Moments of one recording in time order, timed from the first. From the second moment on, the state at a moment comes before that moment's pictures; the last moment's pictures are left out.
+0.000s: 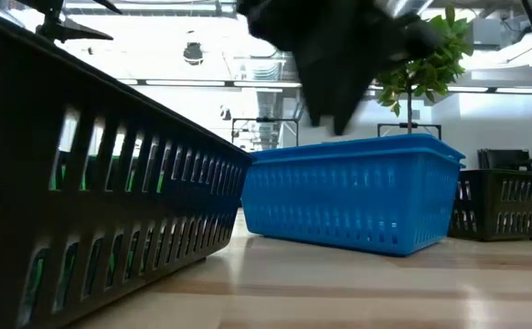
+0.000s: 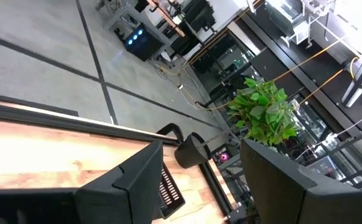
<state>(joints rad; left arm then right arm) -0.19 0.31 0.63 -0.46 -0.95 -0.99 0.42 2.28 2.09 -1.23 -0.01 1.32</state>
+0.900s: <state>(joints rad) -0.19 0.31 0.63 -0.45 -0.97 -0.98 0.44 2.31 2.01 -1.25 -0.22 1.35</state>
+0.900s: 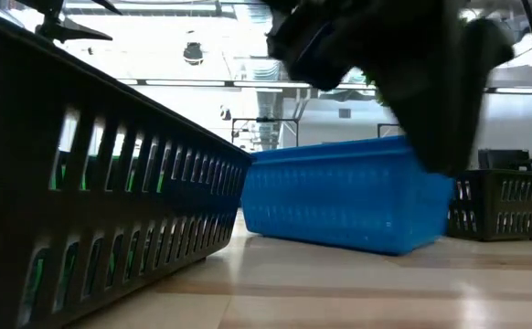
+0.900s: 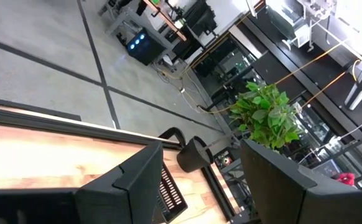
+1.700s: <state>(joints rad) -0.19 0.31 0.63 -0.45 -0.97 -0.96 0.16 2.31 2.03 -0.99 -0.16 1.01</state>
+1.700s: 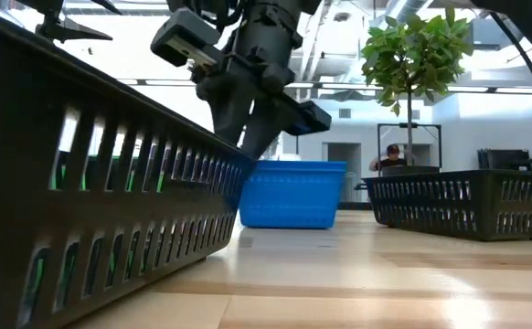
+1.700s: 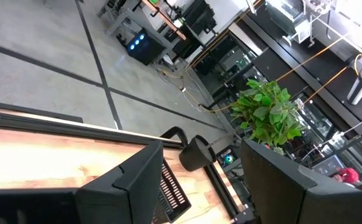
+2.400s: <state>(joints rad) -0.19 0.31 0.63 -0.45 -0.98 -0.95 0.34 2.31 2.29 -1.57 -0.25 1.20</state>
